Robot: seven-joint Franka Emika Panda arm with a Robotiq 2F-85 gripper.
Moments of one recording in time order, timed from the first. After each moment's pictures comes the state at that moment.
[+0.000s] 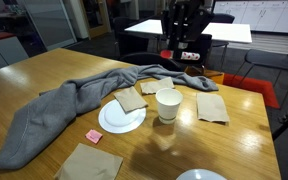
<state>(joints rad) -0.08 0.20 0.10 -2.22 0.36 2.48 -1.29</state>
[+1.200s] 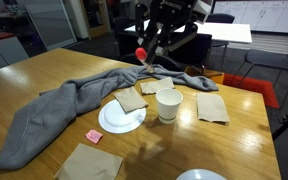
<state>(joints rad) -0.12 0.28 0.15 -2.18 1.16 2.40 -2.53</state>
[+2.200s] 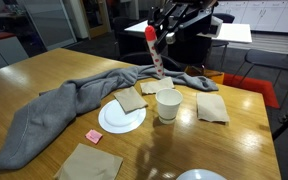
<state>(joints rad) -0.13 0.32 -0.02 -2.18 1.37 2.00 -2.48</state>
